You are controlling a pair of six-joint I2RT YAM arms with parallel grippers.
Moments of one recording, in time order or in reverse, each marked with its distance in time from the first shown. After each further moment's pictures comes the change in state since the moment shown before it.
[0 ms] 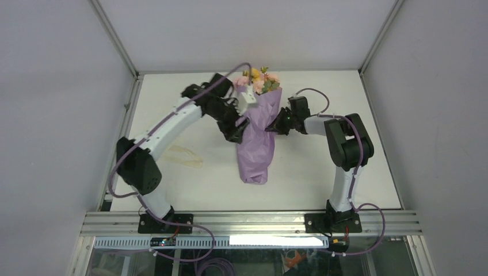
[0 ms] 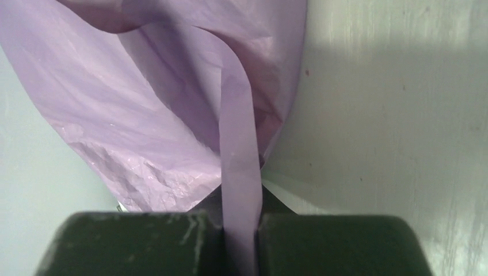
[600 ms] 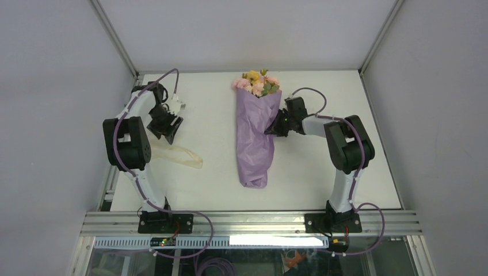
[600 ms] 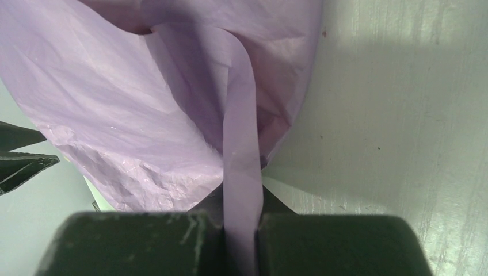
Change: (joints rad) left arm 0.768 0.155 -0.115 -0.127 -0.391 0.108; right arm 0.044 -0.044 0.005 -0.113 0.061 -0.062
